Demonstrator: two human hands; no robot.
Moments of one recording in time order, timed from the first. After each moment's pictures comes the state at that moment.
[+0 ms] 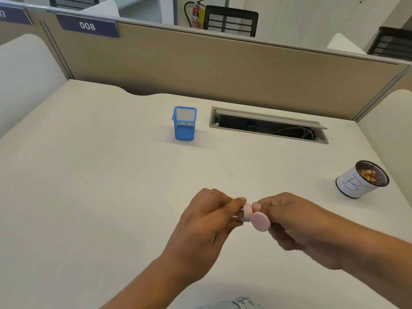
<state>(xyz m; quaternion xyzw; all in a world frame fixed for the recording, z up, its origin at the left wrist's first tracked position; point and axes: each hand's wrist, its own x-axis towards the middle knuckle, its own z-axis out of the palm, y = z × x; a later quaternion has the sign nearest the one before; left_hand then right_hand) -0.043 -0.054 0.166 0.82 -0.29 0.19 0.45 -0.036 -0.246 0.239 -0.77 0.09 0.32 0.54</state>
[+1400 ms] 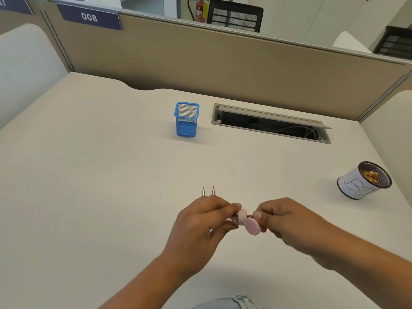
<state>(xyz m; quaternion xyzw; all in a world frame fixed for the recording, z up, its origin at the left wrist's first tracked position) -0.039 -0.051 0.136 0.83 -0.27 0.18 0.46 -0.034 -0.257 0.209 -0.86 0.06 0.30 0.41</state>
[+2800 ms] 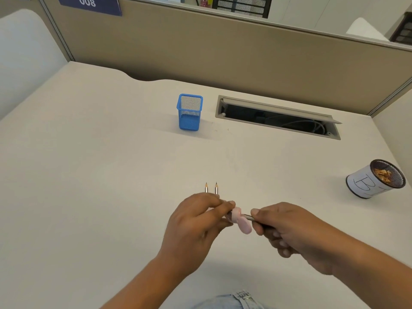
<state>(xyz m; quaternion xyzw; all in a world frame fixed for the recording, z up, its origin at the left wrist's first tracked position) -0.033 -0.043 0.110 0.83 -0.27 0.23 0.44 -0.027 -0.243 0.211 -0.76 0.15 0.38 0.51</state>
